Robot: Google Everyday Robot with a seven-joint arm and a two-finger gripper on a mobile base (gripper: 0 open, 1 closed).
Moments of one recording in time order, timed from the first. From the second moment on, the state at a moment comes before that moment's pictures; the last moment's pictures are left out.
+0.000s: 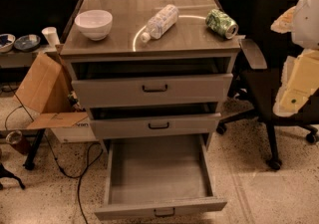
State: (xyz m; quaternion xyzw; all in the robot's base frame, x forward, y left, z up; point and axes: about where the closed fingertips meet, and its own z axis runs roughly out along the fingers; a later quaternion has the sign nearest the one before) arm 0.438 -0.217 0.976 -0.60 0.78 -0.03 0.16
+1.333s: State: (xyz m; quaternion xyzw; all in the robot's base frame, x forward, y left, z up) arm 0.415 -0.180 0.887 -0.60 0.77 0.04 0.23
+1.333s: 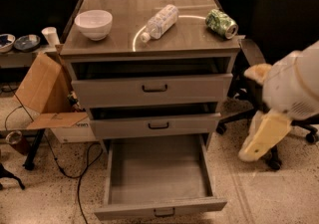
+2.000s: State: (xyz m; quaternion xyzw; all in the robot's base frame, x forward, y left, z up) arm 0.386 -0.105 0.725 -0.60 0.75 0.14 0.24
